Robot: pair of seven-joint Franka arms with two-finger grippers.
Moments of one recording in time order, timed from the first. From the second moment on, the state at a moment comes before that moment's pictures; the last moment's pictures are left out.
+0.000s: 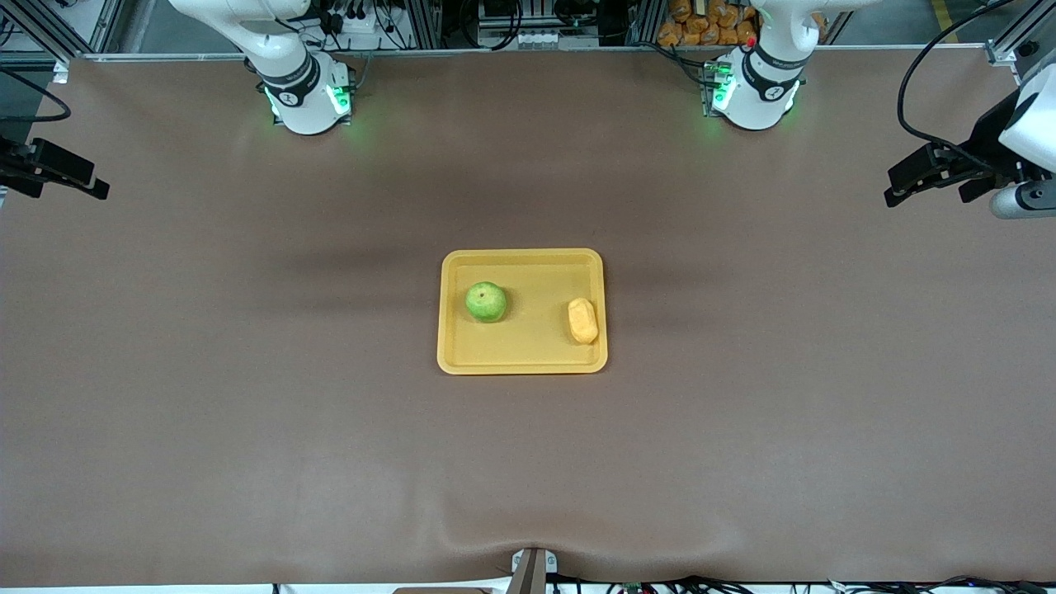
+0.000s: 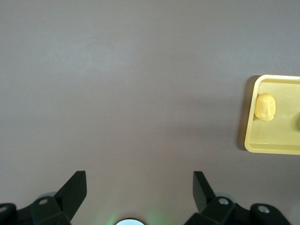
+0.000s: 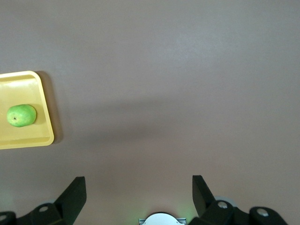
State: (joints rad) left arm 0.03 -0.04 -0.12 -1.56 0.03 1.53 -0.14; right arm -0.03 -0.04 -0.10 -1.57 0.08 1.42 -0.02
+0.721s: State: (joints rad) left arm 0.03 -0.04 -0.11 -1.56 0.03 1.53 -0.14; right arm -0.04 -0.04 -0.10 -1.53 0.07 1.41 0.00
